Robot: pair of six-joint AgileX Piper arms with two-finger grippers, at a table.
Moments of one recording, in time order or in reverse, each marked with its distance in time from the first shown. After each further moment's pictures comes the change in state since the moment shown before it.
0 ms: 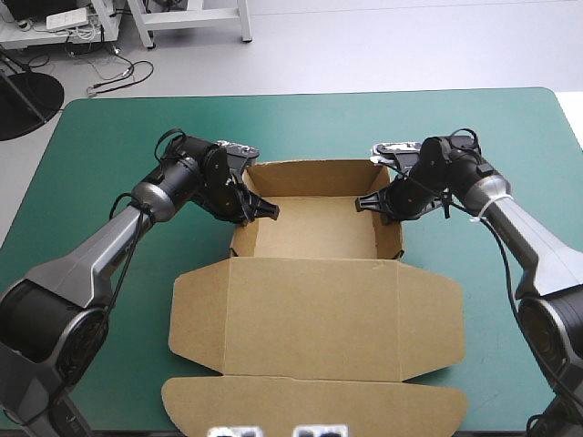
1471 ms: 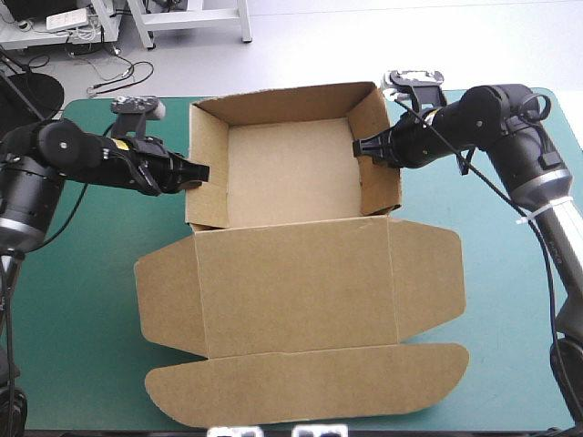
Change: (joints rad) left arm 0.299 -0.369 0.003 -0.374 0.086 0.261; right arm 0.009 -0.164 -0.298 0.079 0.141 0.018
